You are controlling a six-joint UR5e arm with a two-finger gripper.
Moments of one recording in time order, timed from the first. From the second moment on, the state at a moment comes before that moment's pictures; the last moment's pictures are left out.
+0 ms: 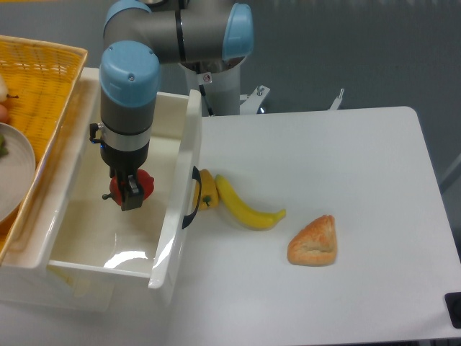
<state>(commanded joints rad) 2.14 -1.80 -1.53 -1.28 1.29 1.25</state>
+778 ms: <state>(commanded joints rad) 2.13 -1.80 -1.53 -1.28 1.30 1.25</state>
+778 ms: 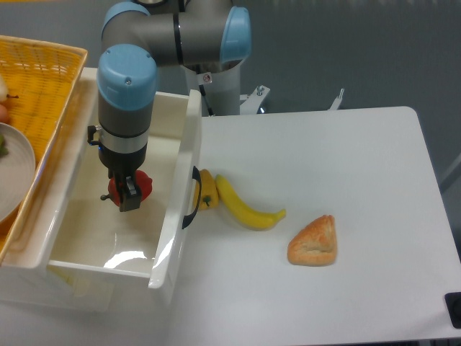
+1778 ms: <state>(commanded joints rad) 2.14 -1.79 -1.53 -1.28 1.29 1.25</state>
